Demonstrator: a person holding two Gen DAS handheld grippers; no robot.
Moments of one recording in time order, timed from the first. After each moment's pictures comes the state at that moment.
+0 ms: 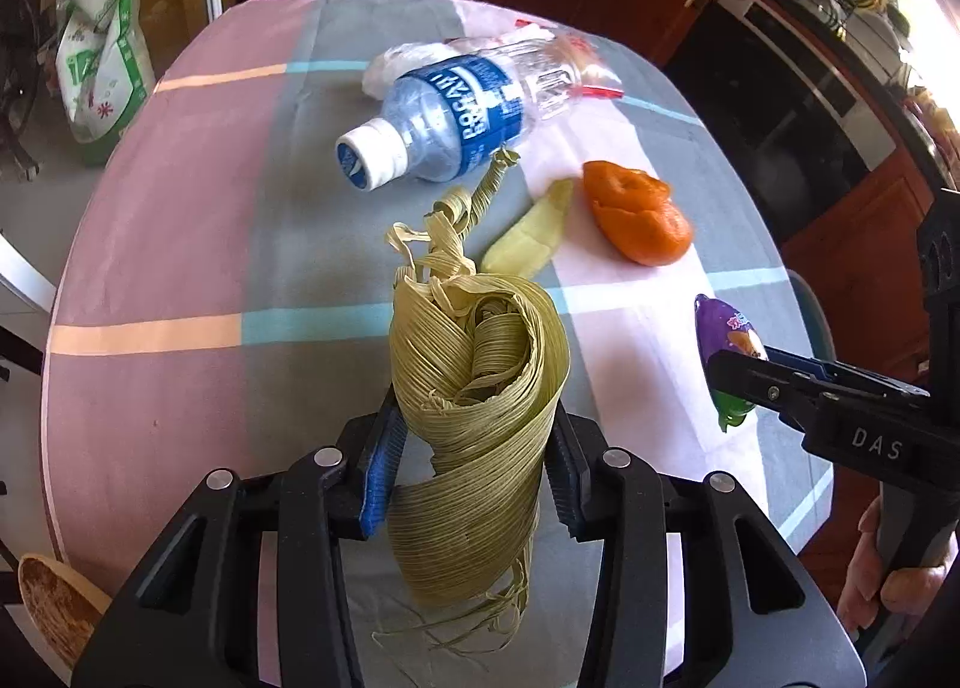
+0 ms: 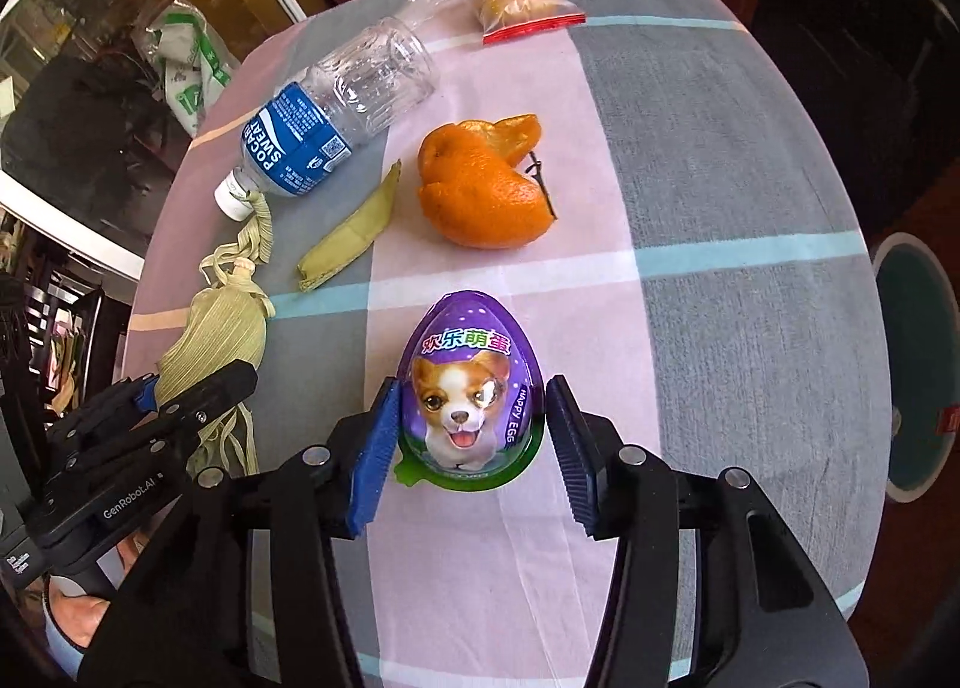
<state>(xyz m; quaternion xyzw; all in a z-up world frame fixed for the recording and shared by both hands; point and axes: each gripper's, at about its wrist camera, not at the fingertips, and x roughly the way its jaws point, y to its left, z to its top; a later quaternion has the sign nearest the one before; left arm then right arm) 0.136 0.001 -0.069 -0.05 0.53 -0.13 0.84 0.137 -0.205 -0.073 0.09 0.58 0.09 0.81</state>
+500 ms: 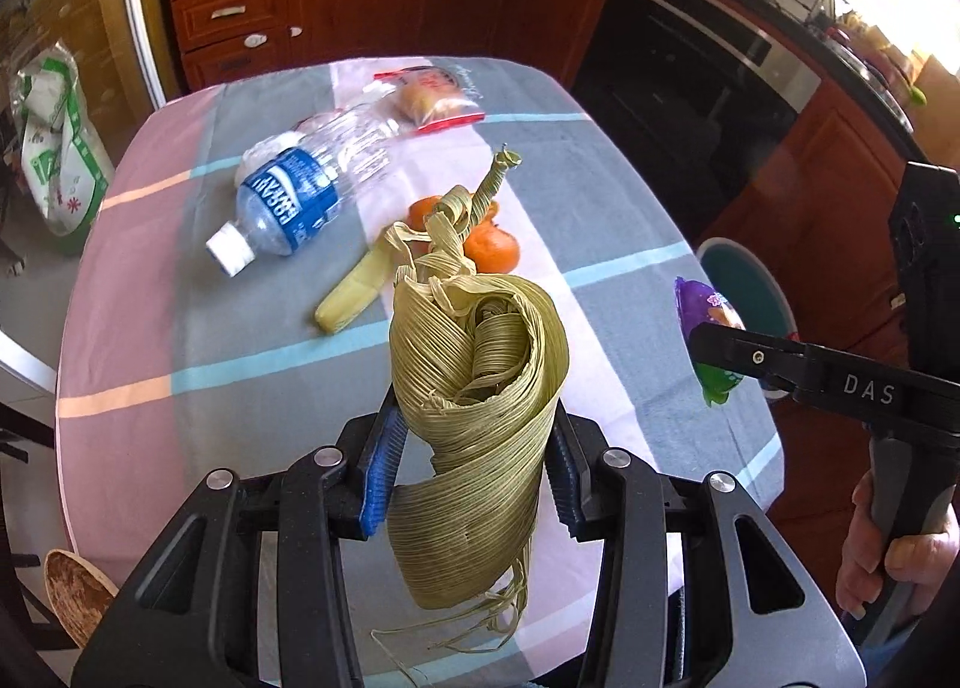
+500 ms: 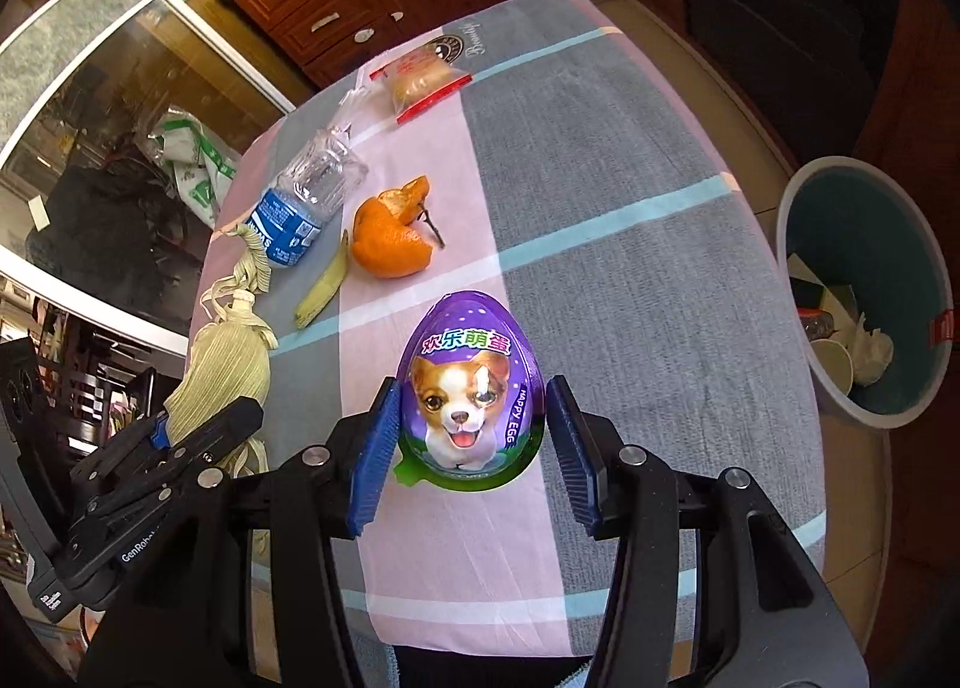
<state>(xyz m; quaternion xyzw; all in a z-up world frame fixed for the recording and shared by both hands) 0.109 -0.082 -0.014 0.02 0.50 -0.19 0.85 0.099 -0.292 -0.038 0.20 0.53 0.08 0.82</state>
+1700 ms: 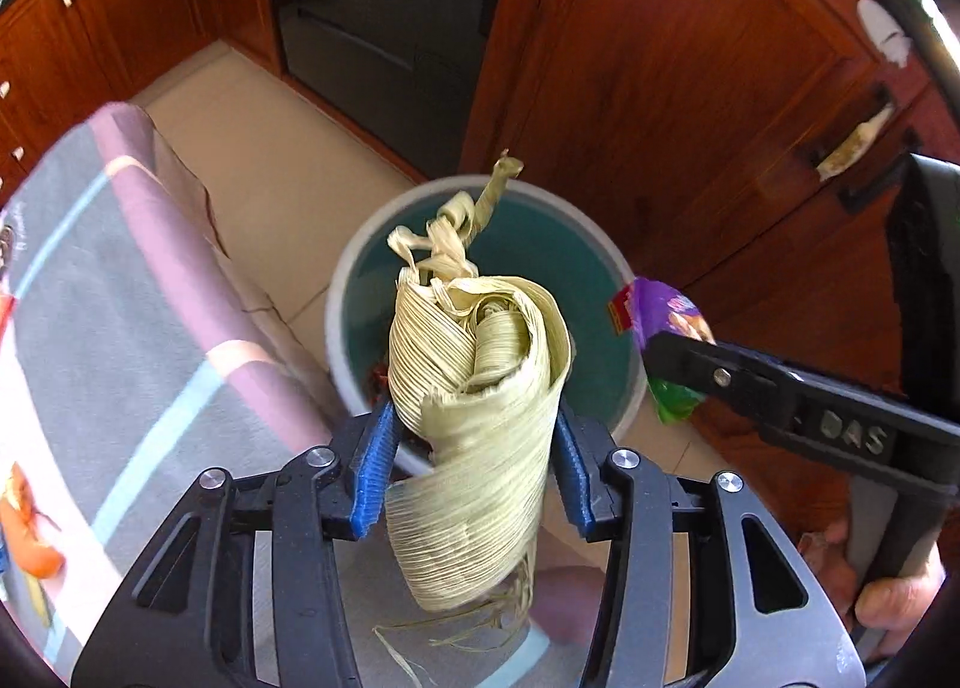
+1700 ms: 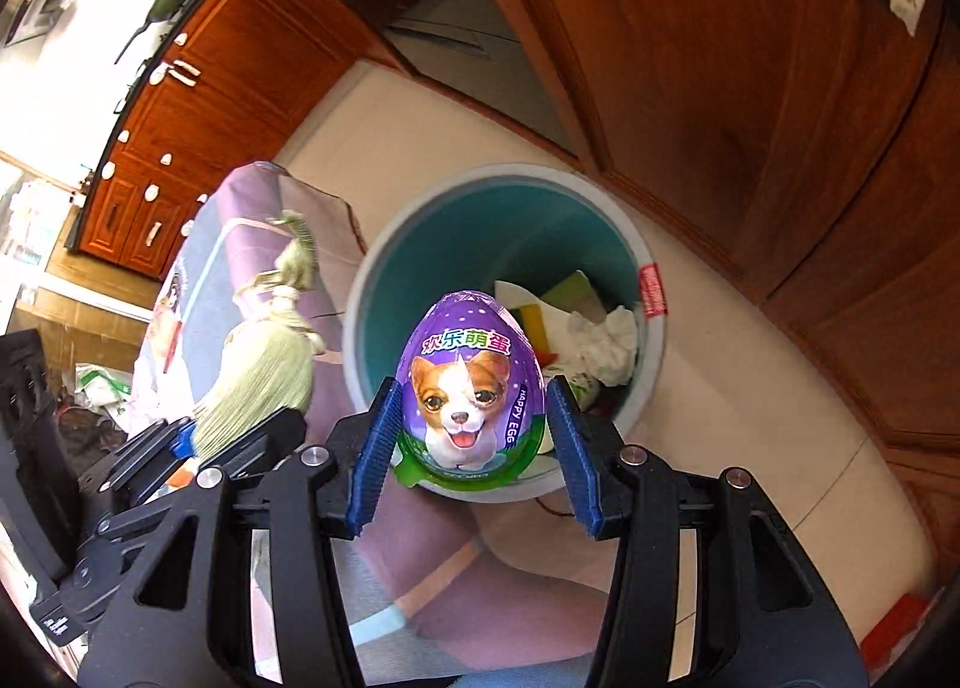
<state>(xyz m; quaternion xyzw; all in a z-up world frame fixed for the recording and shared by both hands) 0.140 -0.419 -0.078 0.18 0.54 -0.37 0.73 0.041 -0.582 -0.084 0.37 0.48 -0.13 0.79</state>
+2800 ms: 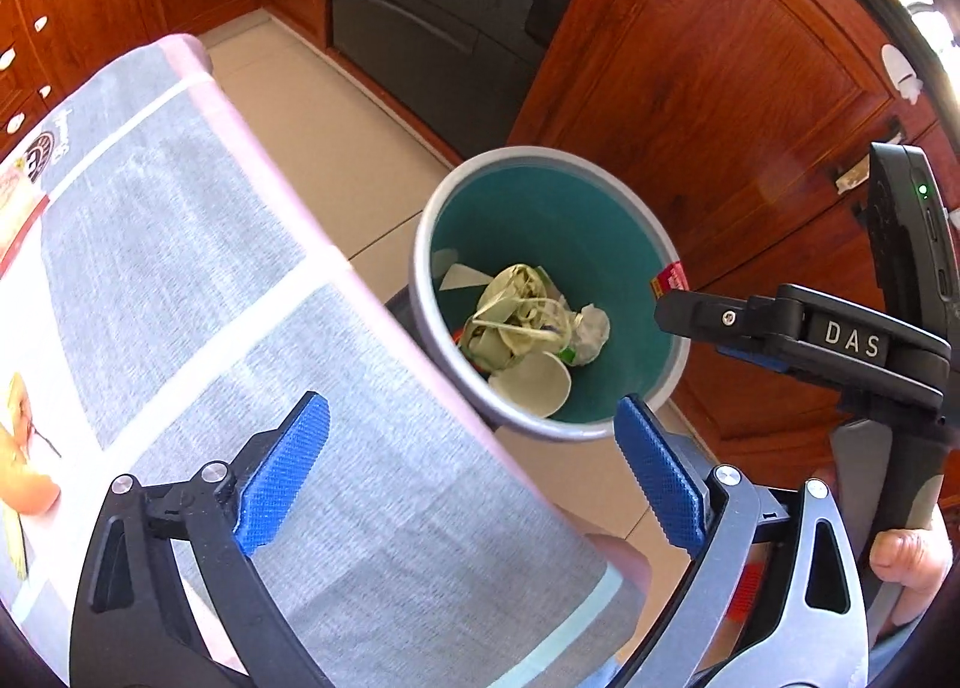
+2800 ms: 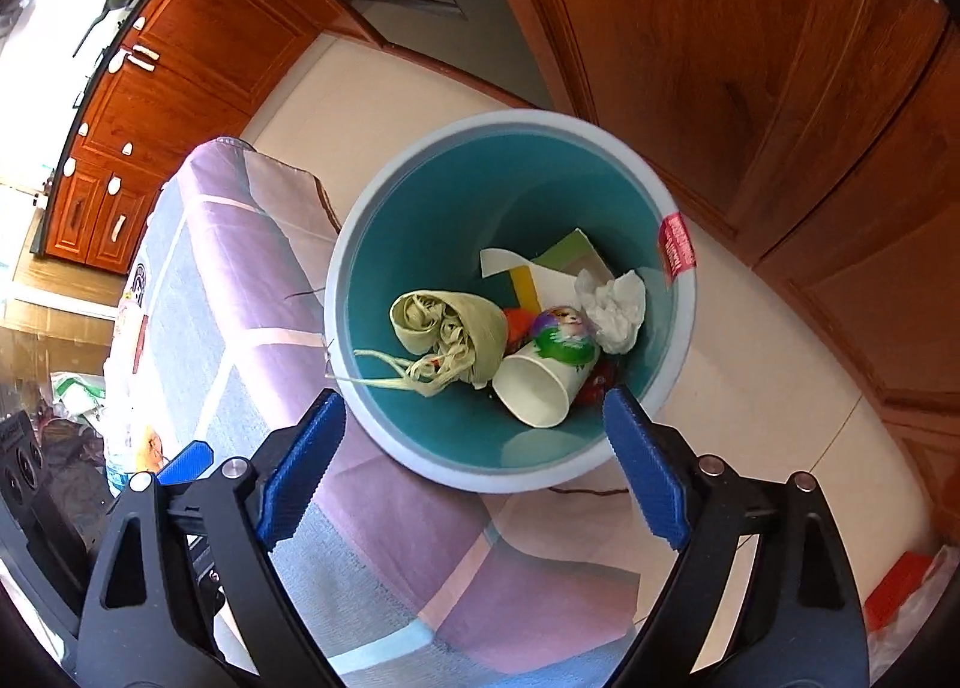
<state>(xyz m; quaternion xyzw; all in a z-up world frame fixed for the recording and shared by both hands) 0.151 -0.356 -0.081 0.13 0.55 -0.35 0.75 0.063 -0.555 -0.101 0.37 0.52 -0.15 0.75</state>
